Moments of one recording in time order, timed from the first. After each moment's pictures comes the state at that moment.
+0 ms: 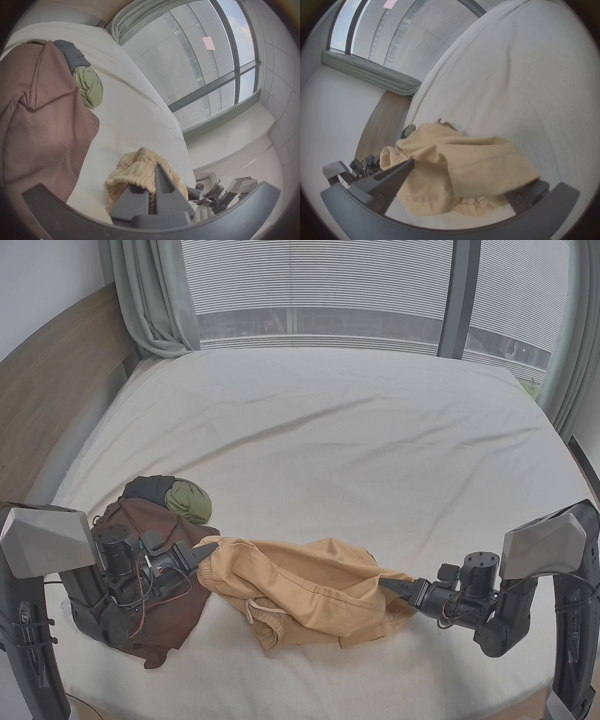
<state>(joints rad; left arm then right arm) -0.16 2.26 -0.51 -1.55 -0.49 -0.79 0.30 2.42 -0.47 -1.54 0.38 0.76</state>
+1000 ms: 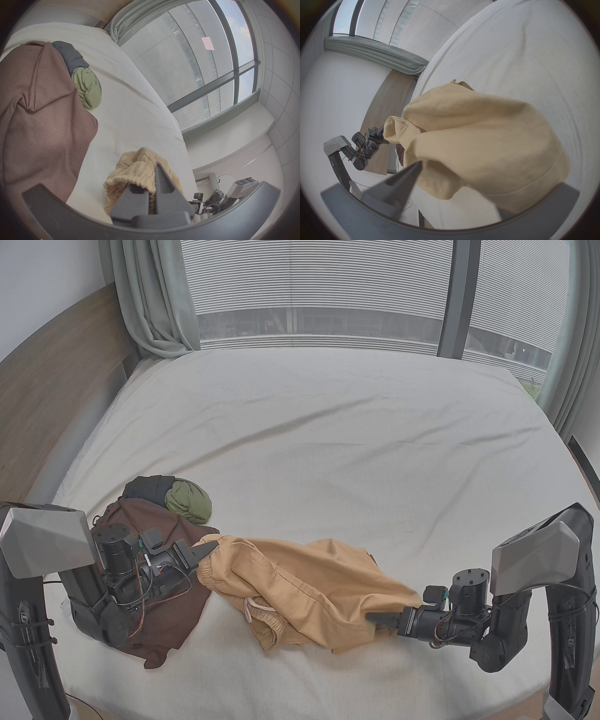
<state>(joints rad) -0.16 2.25 -0.51 -1.55 -0.49 -0.79 0.39 2.44 -0.38 -1.55 0.45 0.68</state>
